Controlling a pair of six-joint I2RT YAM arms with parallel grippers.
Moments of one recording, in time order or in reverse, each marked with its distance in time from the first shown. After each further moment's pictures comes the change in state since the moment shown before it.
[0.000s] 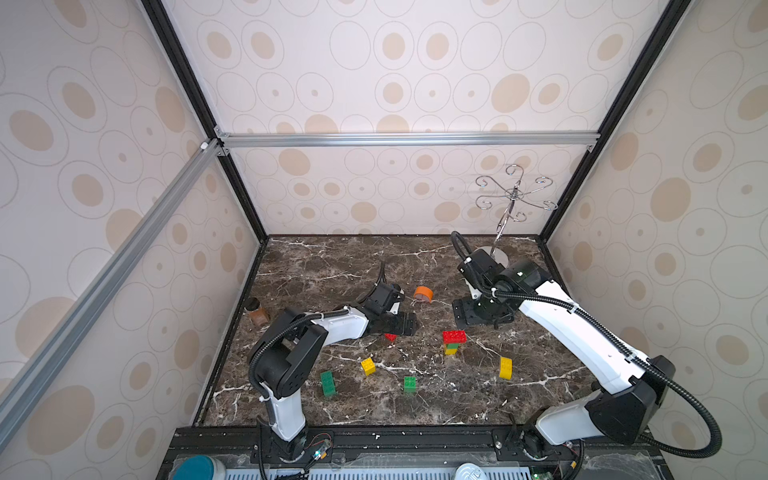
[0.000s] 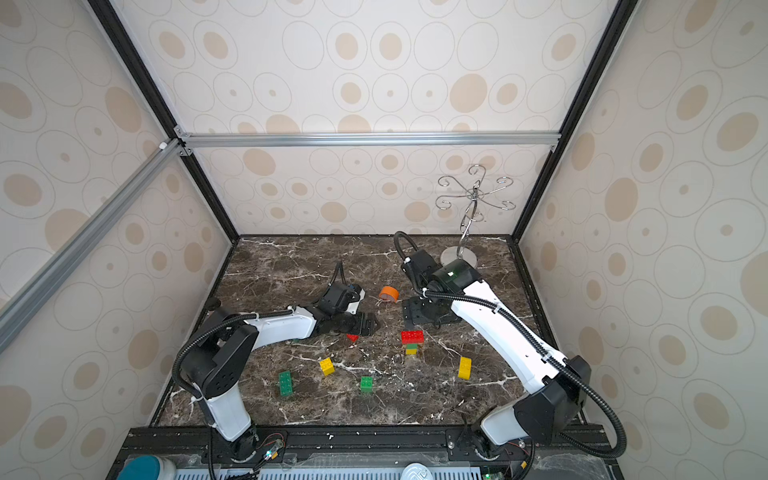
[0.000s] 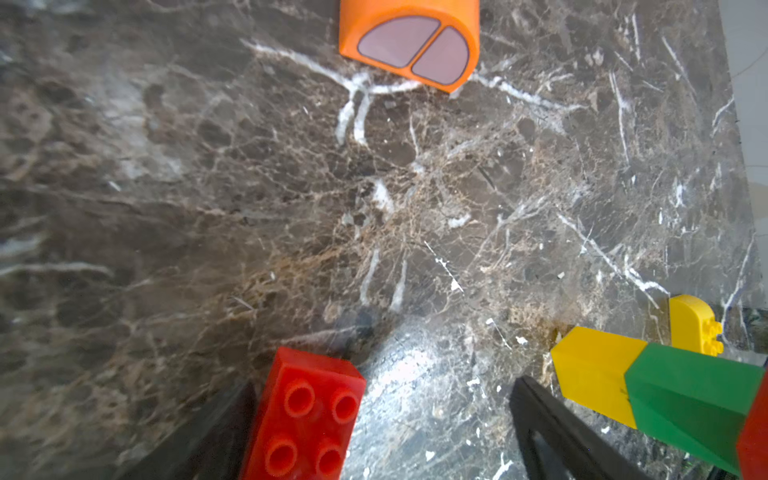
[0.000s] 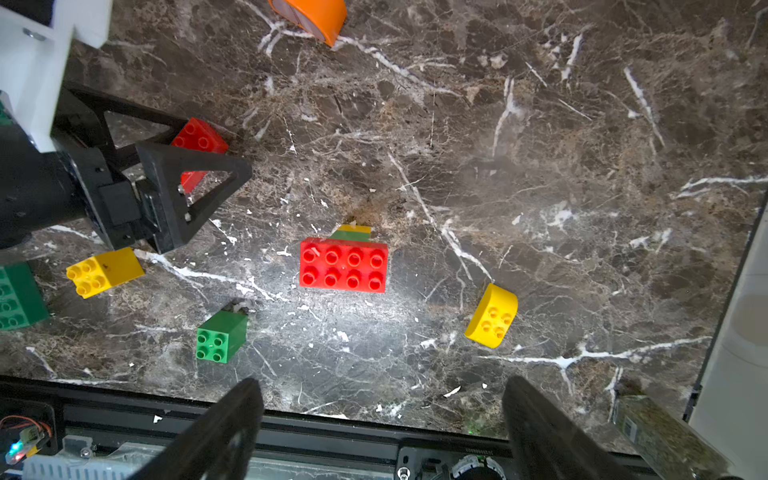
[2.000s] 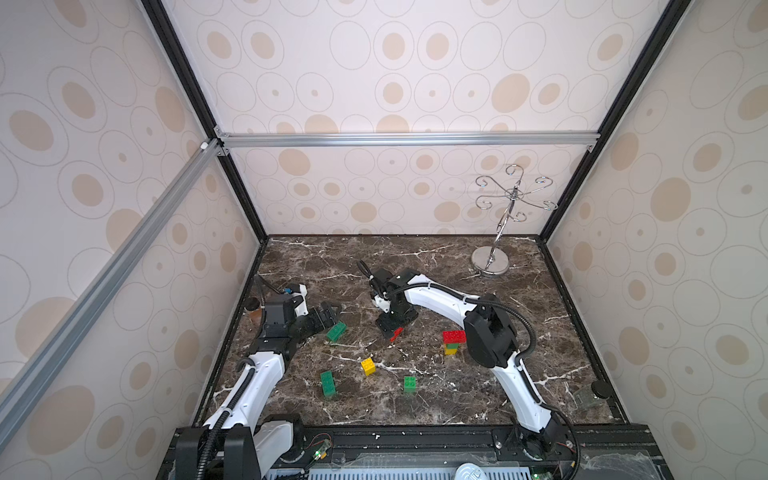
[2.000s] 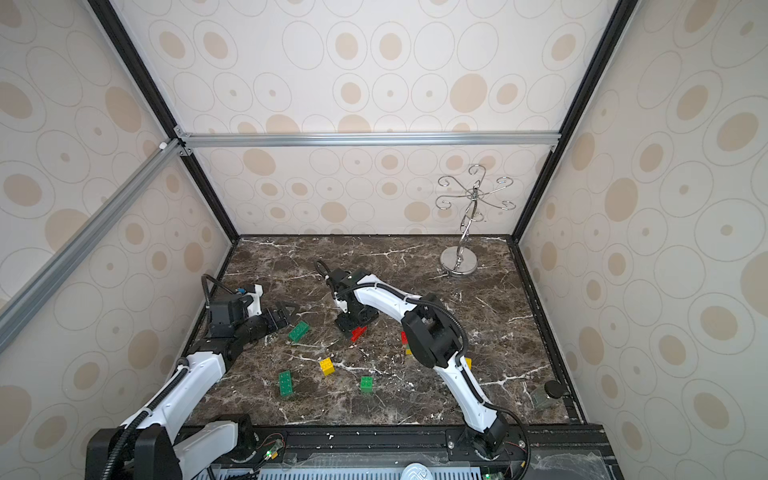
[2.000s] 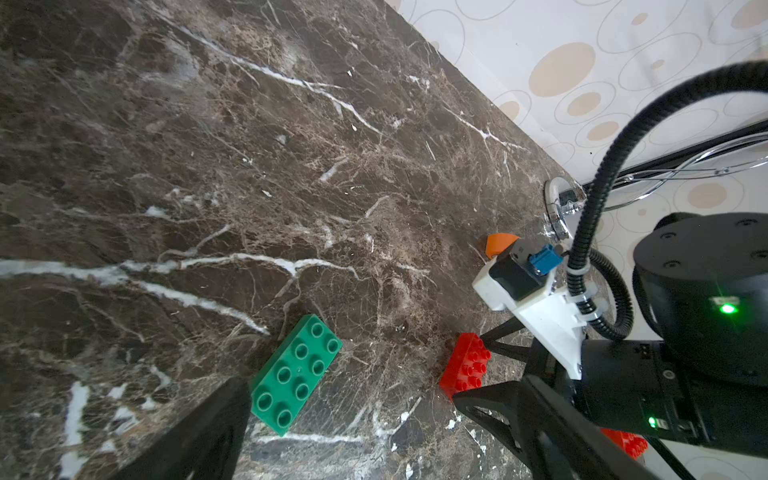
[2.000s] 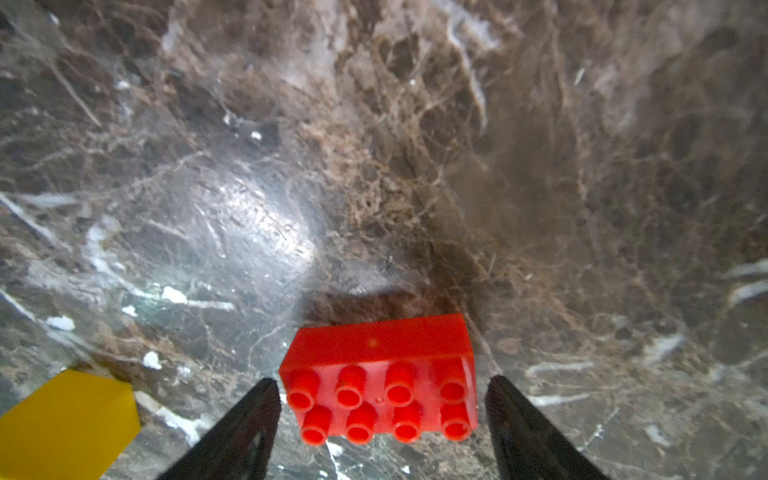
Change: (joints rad) left arm 0.670 -0.716 -0.446 -0.034 0.215 0.005; right arm 0.199 0.890 0.485 0.222 -0.181 -0.377
